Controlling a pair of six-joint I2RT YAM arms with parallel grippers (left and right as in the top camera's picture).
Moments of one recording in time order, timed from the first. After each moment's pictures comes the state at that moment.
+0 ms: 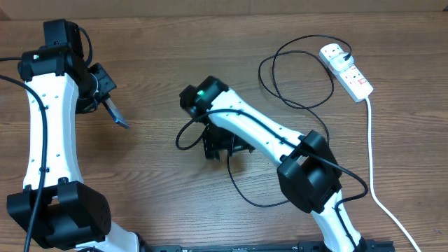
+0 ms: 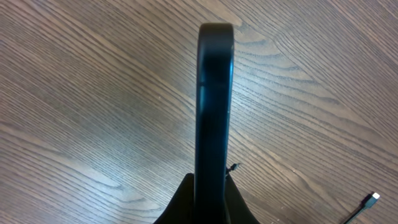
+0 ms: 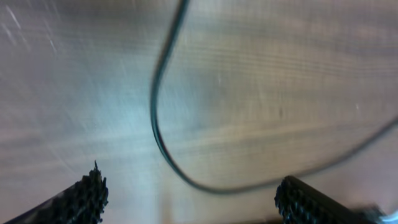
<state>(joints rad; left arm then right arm) 0.19 1.75 1.72 -1.25 -0.02 -0.47 0.79 2.24 1.98 -1.58 0.05 0.67</state>
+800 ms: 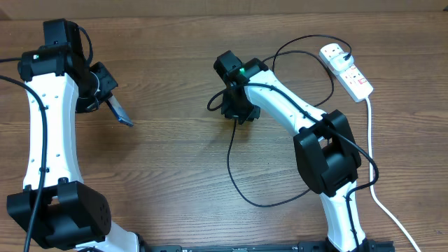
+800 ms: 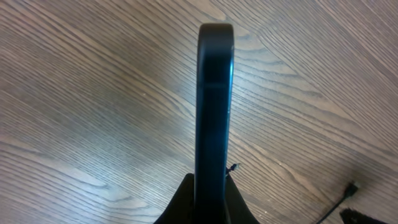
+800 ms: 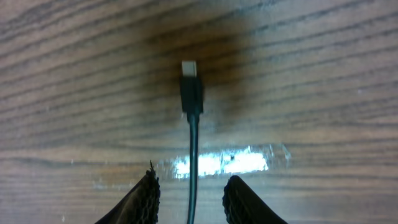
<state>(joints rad) 0.19 1.75 1.72 -1.24 0.04 -0.47 0.57 2.24 1.82 -1.05 -0.01 0.71</state>
